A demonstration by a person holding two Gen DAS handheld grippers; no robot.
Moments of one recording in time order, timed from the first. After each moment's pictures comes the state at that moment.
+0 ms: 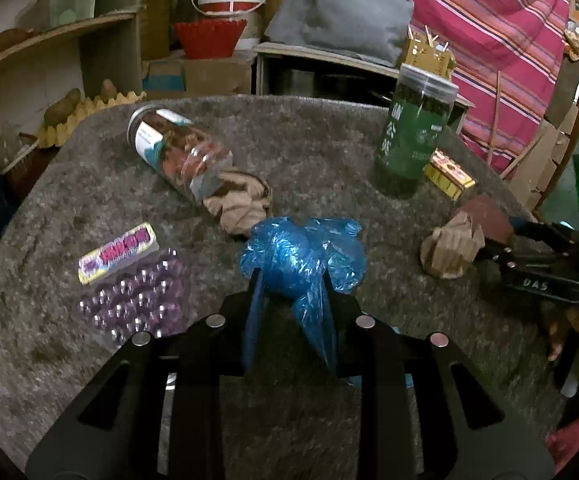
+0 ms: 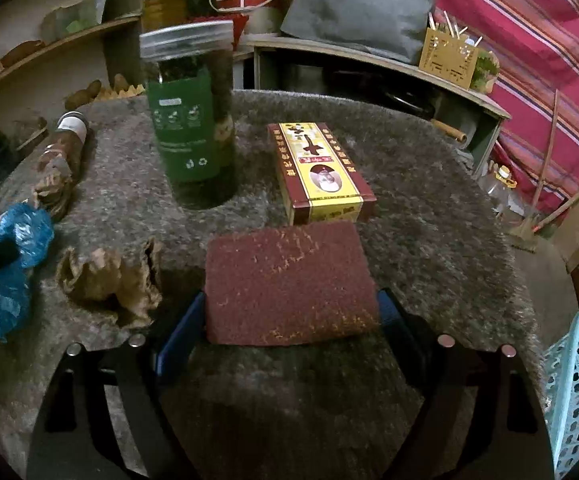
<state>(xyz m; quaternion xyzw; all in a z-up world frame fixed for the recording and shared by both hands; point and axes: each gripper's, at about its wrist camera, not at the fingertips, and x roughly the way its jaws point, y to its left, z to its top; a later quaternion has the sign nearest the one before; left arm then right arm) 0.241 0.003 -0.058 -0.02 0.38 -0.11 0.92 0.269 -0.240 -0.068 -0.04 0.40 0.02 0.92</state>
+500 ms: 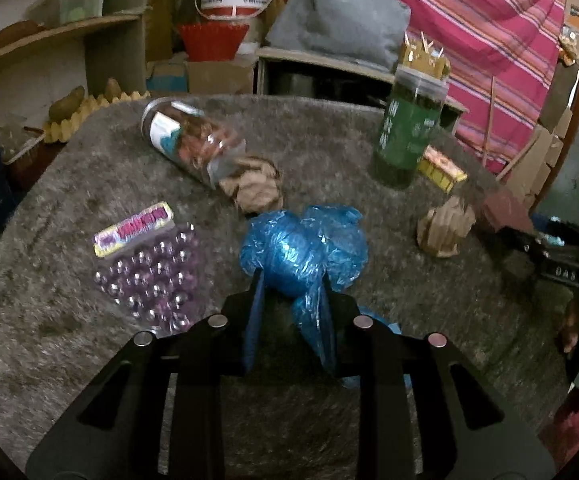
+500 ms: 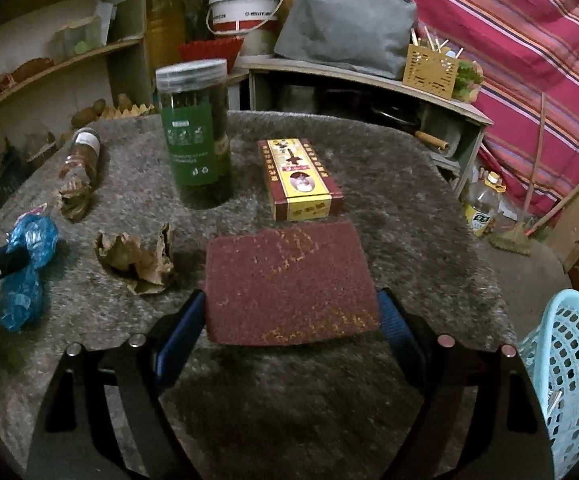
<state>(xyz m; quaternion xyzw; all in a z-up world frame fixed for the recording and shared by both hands) 0.217 0.016 -0.057 -0.03 0.36 -0.11 0.93 0.230 -0.261 -0.051 -0.03 0.36 0.02 0.93</state>
